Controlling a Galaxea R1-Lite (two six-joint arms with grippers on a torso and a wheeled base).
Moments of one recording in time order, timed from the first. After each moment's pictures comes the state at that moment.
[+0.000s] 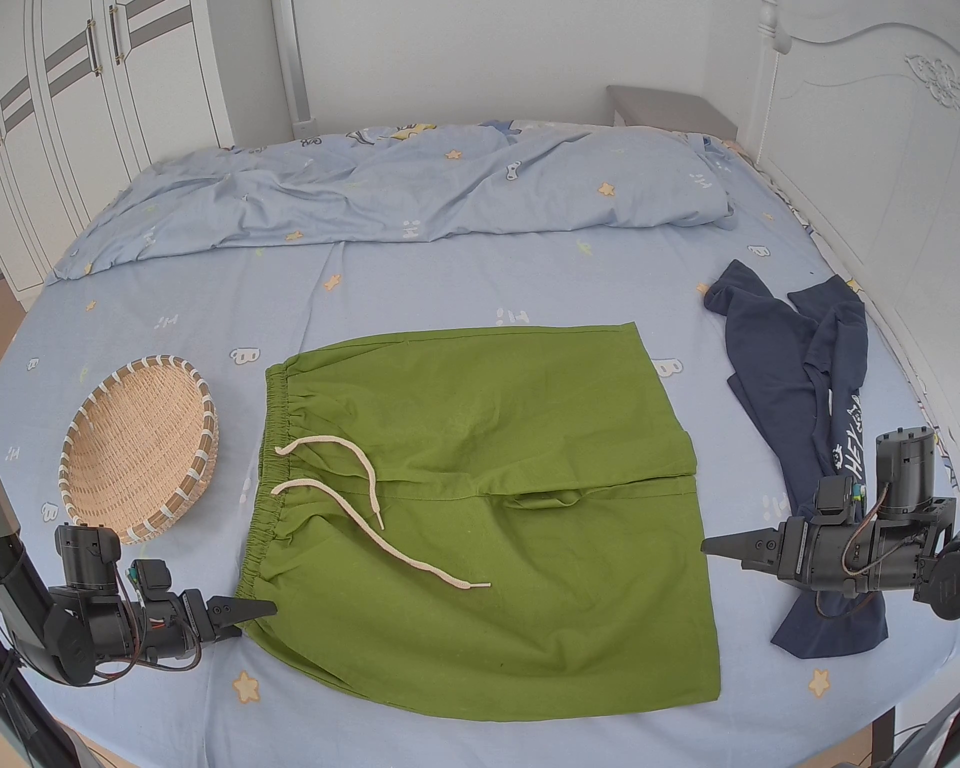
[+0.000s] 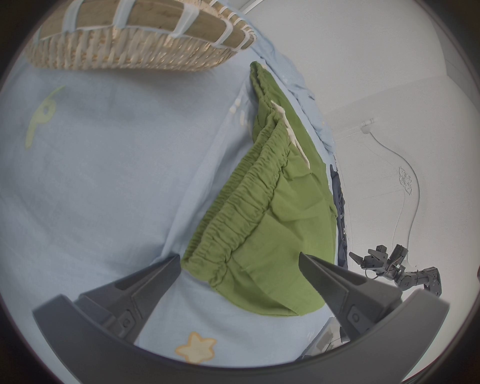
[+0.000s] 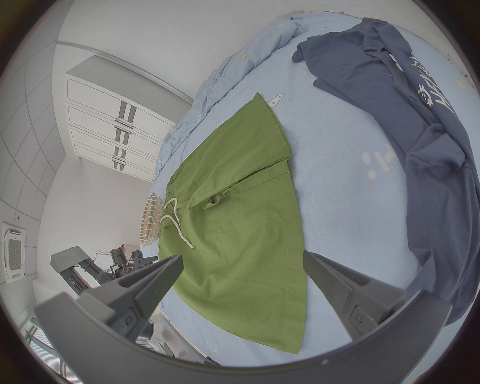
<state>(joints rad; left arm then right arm) 0.18 1.89 -0.13 -0.97 -0.70 -0.38 0.22 1.59 -0.40 -0.55 0.47 0.49</state>
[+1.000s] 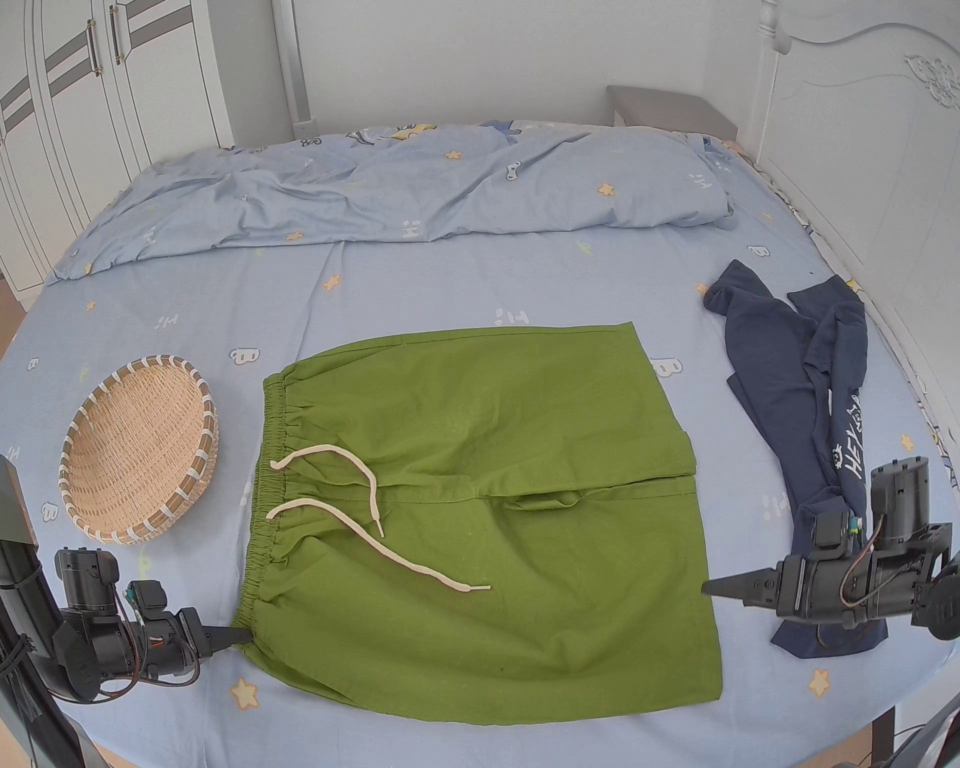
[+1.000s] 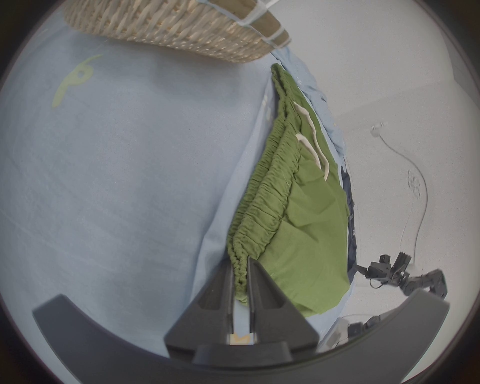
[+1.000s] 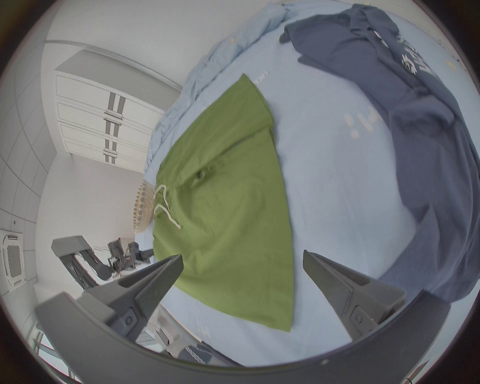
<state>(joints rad) 0.25 2.02 -0.02 -1.17 -0.70 -0.37 0.22 1.60 -0.32 -0.55 0.47 0.47</state>
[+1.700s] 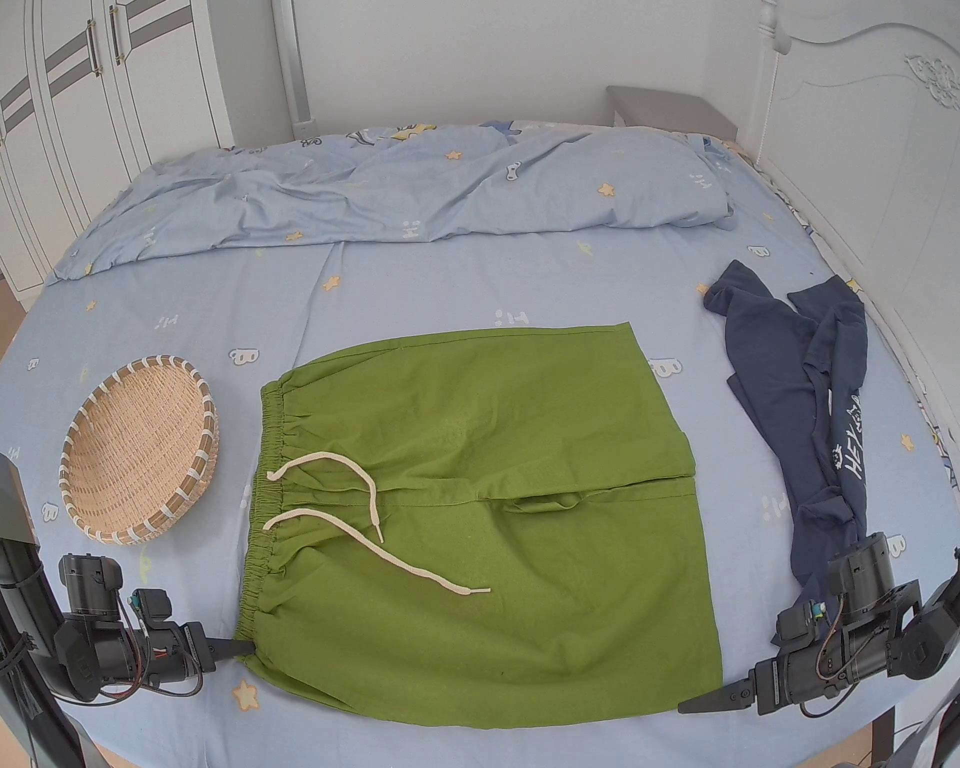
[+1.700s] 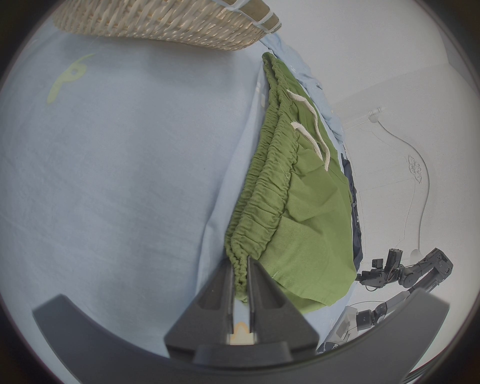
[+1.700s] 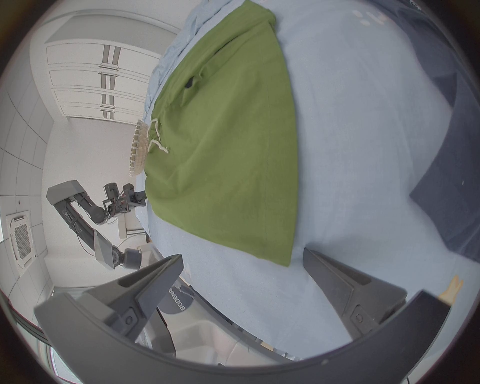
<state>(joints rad) 0.25 2.04 -0.02 -1.11 -0.71 -0.22 0.28 1.76 -0.14 -0.57 0.60 0.29</state>
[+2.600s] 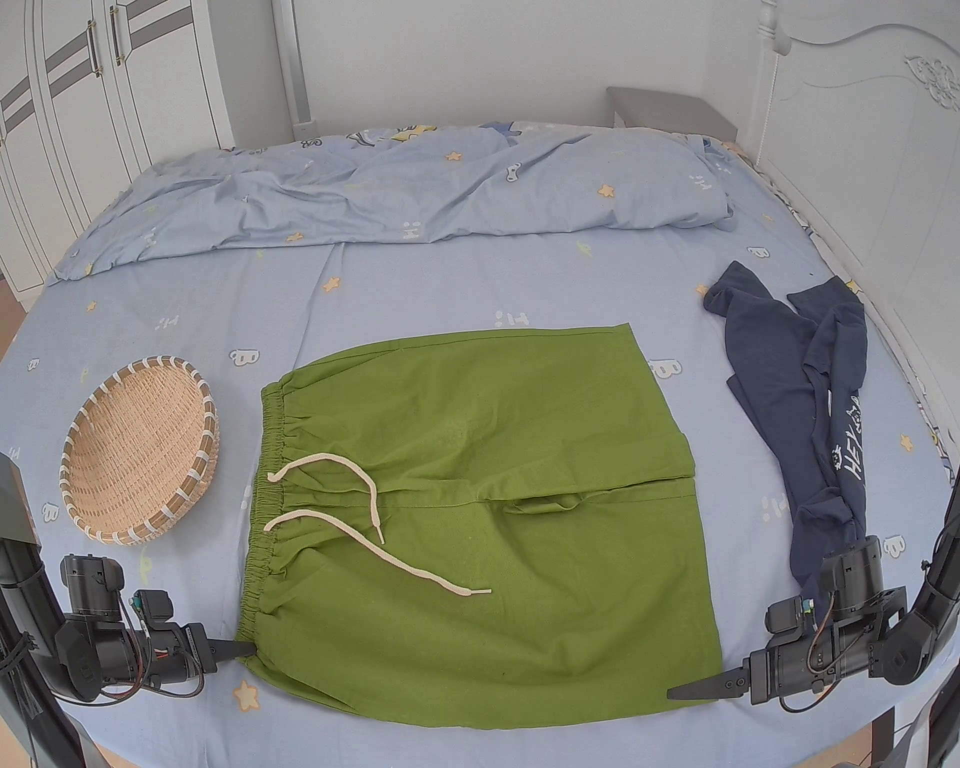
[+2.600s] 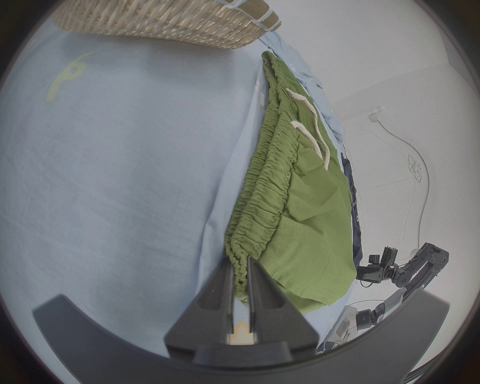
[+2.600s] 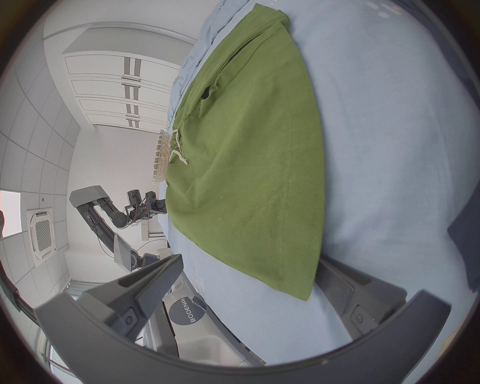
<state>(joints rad) 0.25 2.04 -0.02 -1.11 -0.71 -0.22 0.22 1.95 -0.08 -0.88 0.76 0.28</state>
